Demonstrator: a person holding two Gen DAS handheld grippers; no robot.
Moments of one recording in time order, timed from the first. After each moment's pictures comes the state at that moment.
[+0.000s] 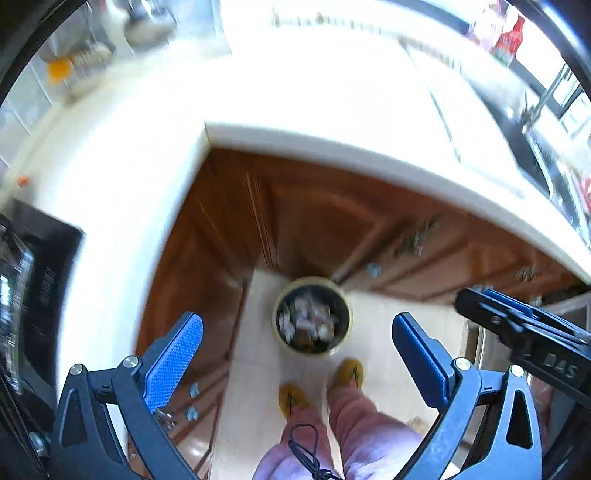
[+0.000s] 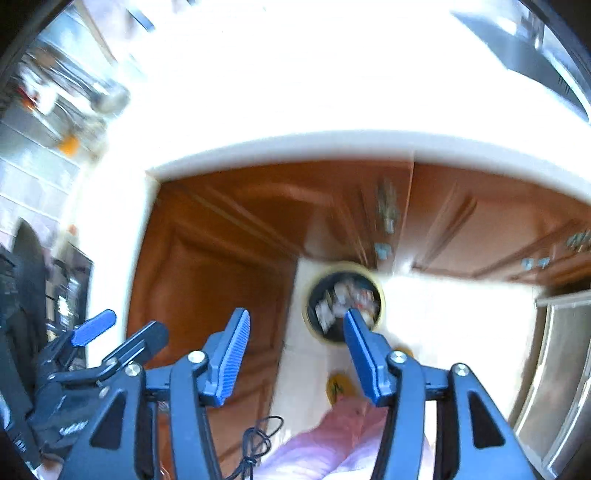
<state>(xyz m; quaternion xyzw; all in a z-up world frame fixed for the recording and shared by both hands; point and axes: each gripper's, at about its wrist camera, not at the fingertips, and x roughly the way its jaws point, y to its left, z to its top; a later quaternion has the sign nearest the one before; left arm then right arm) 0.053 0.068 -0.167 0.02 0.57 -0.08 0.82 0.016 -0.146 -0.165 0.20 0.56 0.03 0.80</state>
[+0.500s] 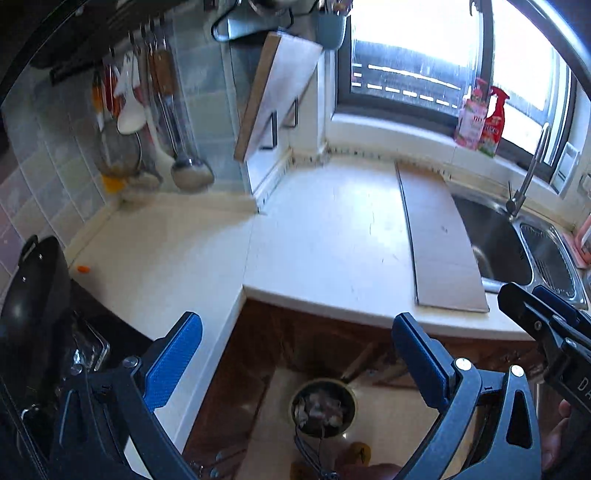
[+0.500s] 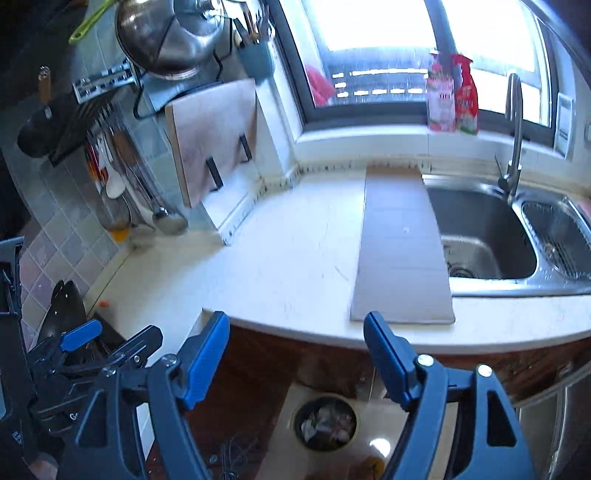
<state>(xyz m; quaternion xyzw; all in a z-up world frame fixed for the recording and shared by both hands) 0.049 0.041 -0.007 0.03 0.40 -0.05 0.91 -0.001 -0.154 -0.002 0.13 0.36 0.00 0.93</state>
